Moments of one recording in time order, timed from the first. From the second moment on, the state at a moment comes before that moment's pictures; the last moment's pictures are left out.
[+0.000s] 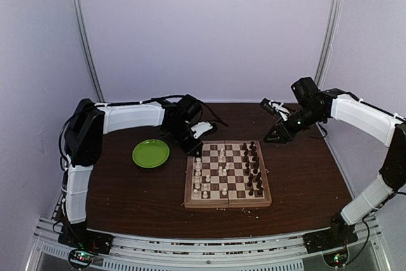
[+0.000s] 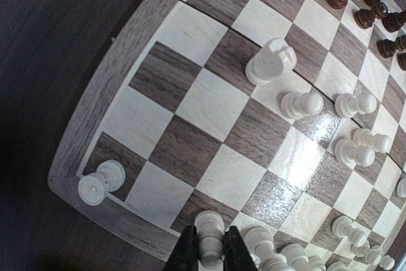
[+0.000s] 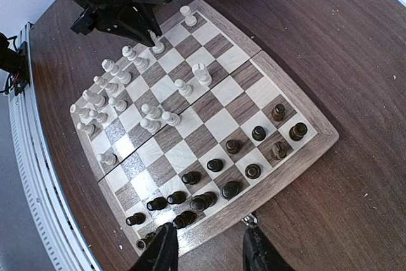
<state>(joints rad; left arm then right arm) -0.76 2.16 1.74 -0.75 0.21 0.21 0.34 1.49 1.25 -0.79 -0.54 -0.37</state>
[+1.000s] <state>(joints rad) -0.77 2.16 1.93 -0.74 0.19 0.16 0.34 1.50 1.25 -0.80 -0.54 -0.38</state>
